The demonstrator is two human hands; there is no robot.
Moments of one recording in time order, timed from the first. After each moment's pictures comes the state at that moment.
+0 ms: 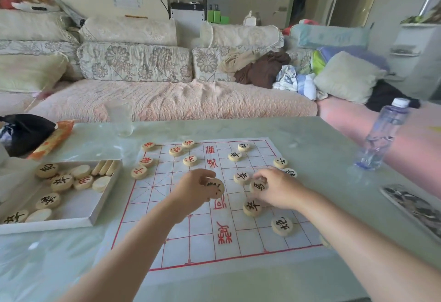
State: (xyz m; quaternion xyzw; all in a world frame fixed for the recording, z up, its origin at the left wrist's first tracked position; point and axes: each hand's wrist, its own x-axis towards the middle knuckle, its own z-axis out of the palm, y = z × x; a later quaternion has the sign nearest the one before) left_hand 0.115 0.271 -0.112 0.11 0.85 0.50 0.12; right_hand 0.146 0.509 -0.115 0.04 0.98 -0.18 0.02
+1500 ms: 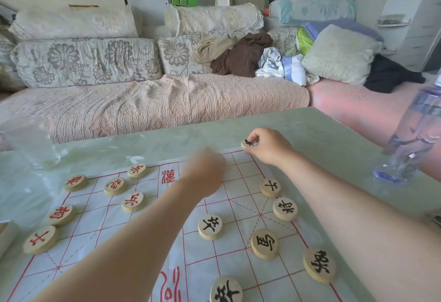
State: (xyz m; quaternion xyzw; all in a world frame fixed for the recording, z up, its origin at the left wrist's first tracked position) left_hand -0.077 0.441 -0.148 0.25 0.95 0.18 0.01; right_hand -0.071 0.645 -0.140 0.12 0.95 -0.25 -0.12
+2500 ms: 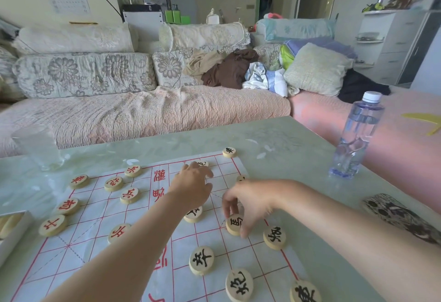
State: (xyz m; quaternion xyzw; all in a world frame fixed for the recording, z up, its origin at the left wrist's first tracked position) left_hand -0.004 0.431 -0.135 0.25 0.95 0.16 -0.02; right_hand 0.082 0.597 -0.099 -0.14 0.96 -0.14 0.21
